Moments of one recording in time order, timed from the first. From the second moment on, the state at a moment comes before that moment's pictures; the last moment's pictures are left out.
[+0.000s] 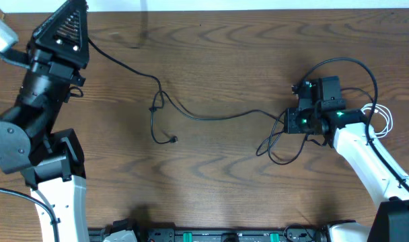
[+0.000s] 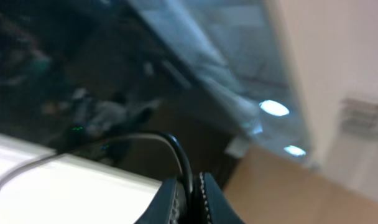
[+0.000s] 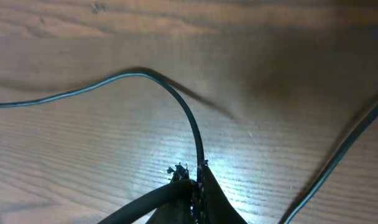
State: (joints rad) left arm 0.26 1.07 1.11 0.71 0.71 -1.22; right arm 0.16 1.48 0.89 -0.55 -0.22 0.17
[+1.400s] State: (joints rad) left arm 0.13 1.15 1.12 0.27 0.51 -1.22; right arm 0.16 1.50 0.81 -0.52 -0.22 0.24
